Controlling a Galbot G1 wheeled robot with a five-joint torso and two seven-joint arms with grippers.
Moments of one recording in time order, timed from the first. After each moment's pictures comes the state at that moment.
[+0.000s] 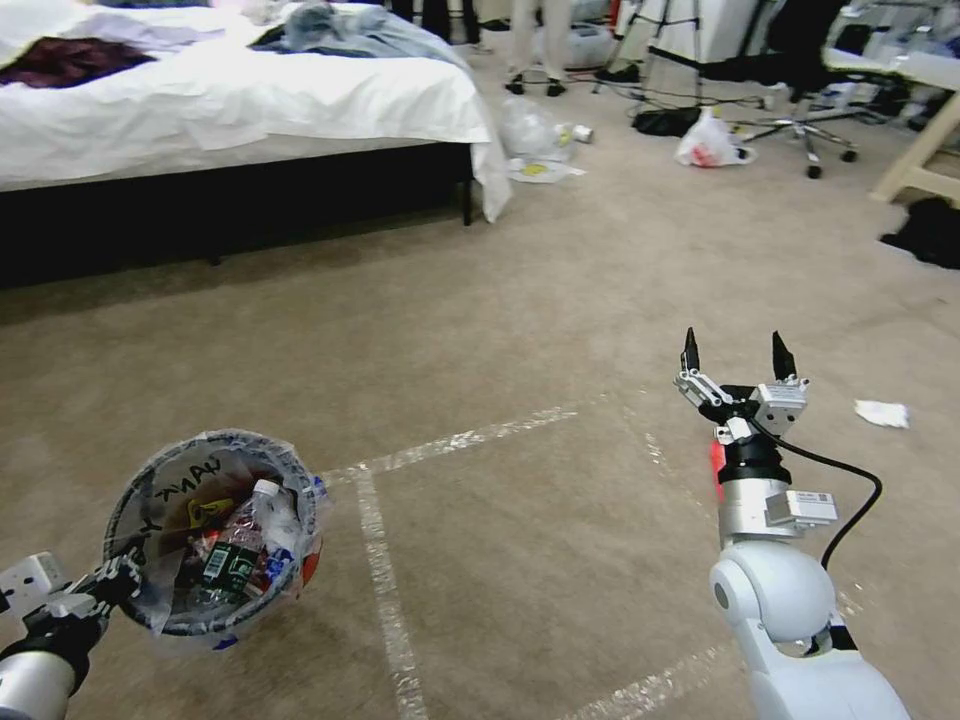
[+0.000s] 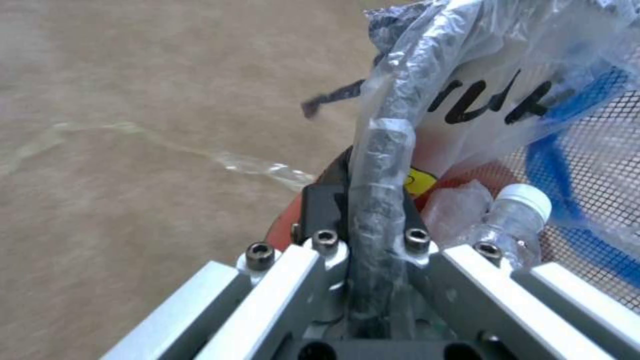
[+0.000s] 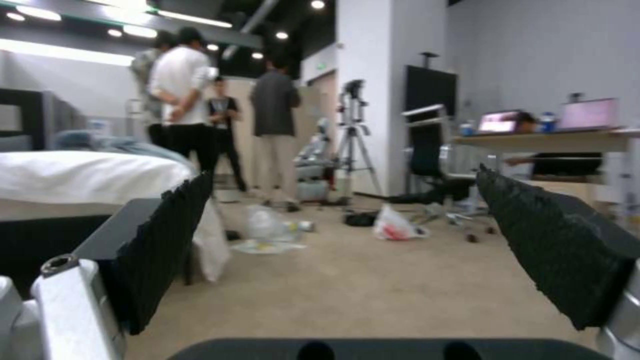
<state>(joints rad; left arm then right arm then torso) 1.71 -1.49 -1.20 -2.32 -0.85 0.67 -0.09 -1.31 1.25 0.54 2.04 0.21 0.22 0.24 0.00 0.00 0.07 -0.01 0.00</state>
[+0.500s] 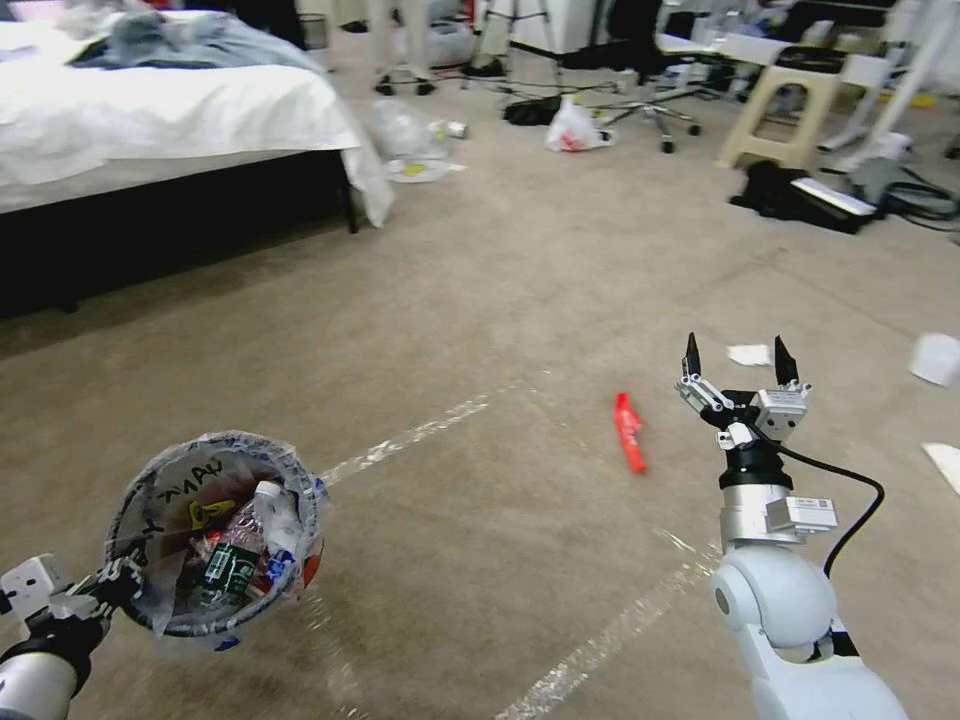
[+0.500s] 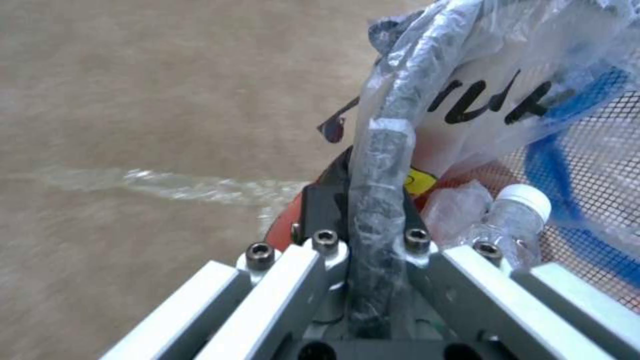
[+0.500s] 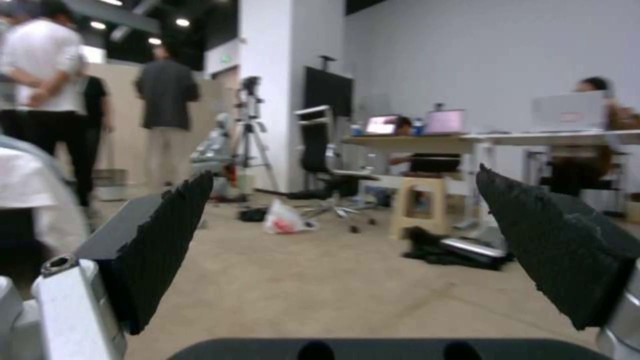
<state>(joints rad) 1.71 -1.49 -1.20 -2.32 -0.85 0.67 -0.08 -1.31 1.25 0.54 2.02 0.19 0.24 0.24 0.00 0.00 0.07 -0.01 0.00</state>
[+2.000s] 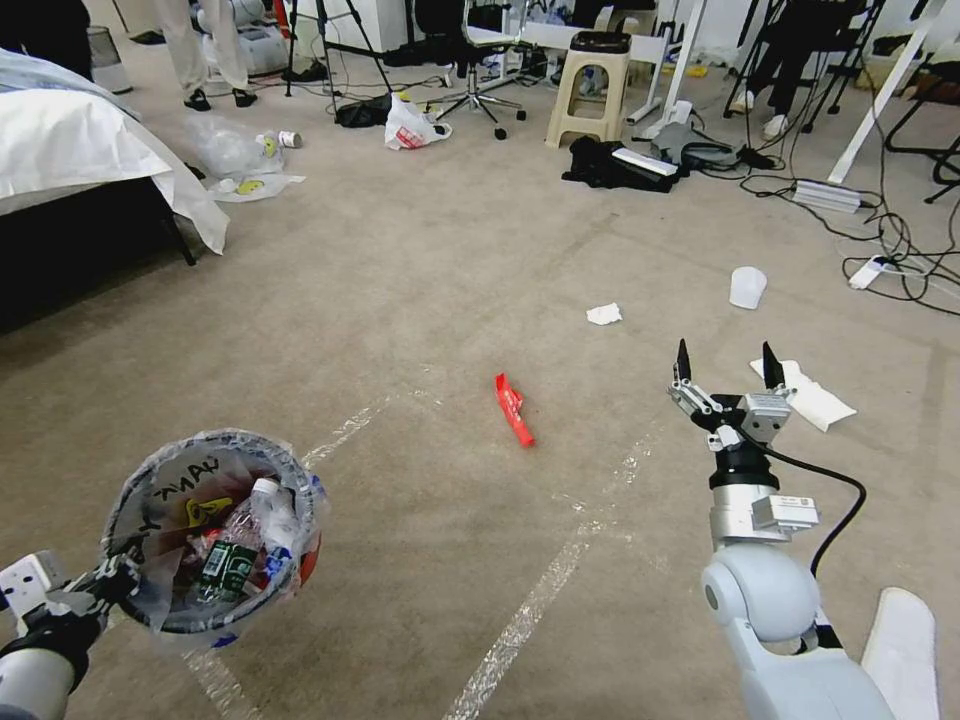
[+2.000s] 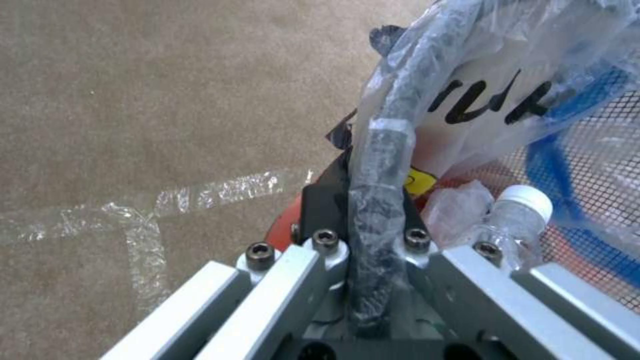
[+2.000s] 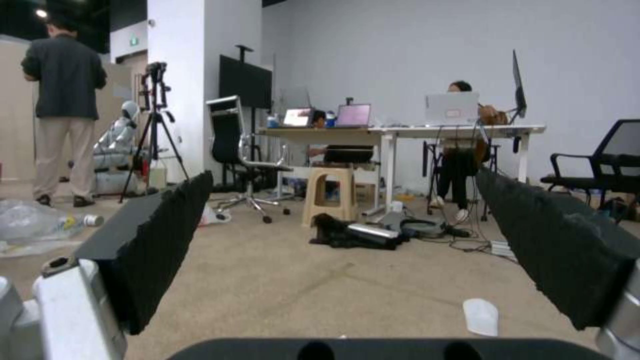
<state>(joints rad) 1.70 -1.48 -1.20 -2.31 -0.86 0.67 -0.09 -1.29 1.26 0.52 1.98 0.18 0.25 0.24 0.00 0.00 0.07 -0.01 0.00</state>
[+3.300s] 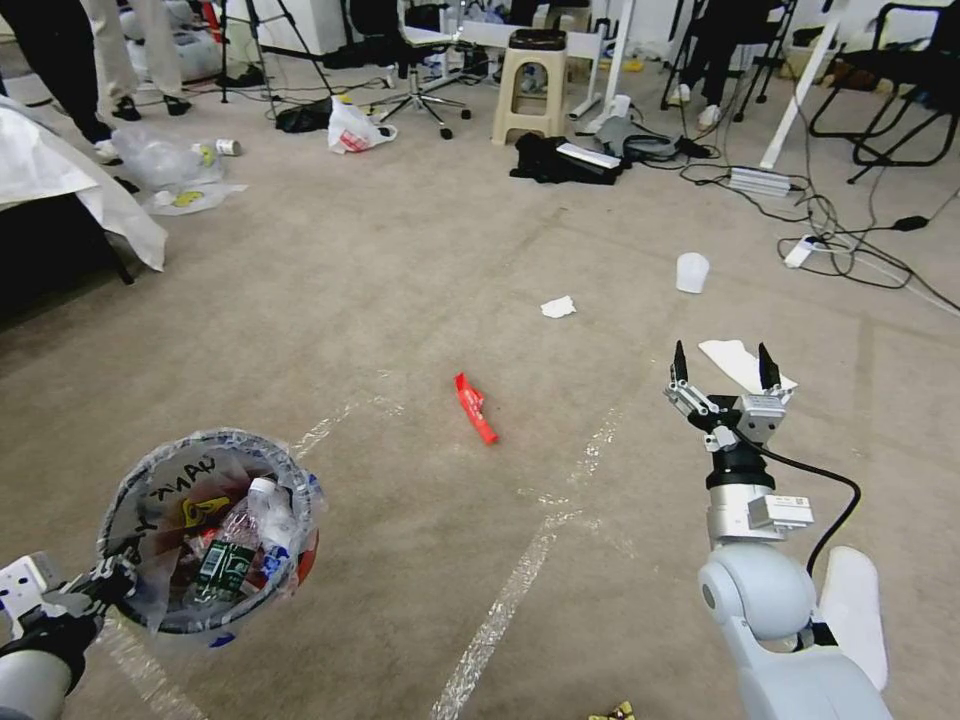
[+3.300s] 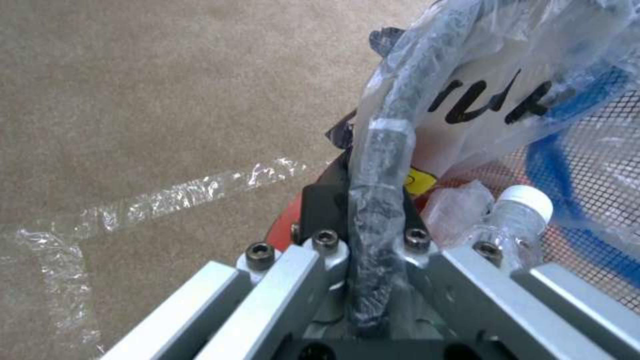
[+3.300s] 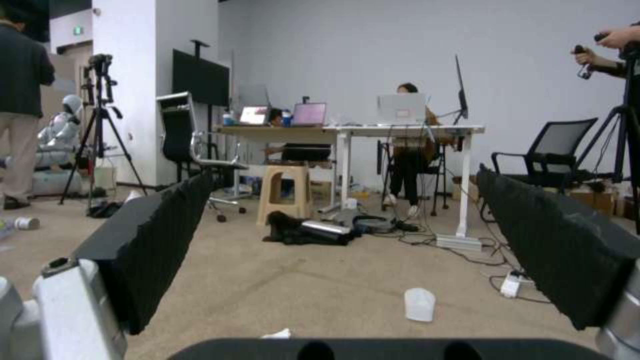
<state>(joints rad) 1.70 -1.49 -1.21 -2.31 -0.86 0.66 -0.09 -1.29 1.26 0.51 1.96 0.17 0.26 0.24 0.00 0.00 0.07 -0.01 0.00</state>
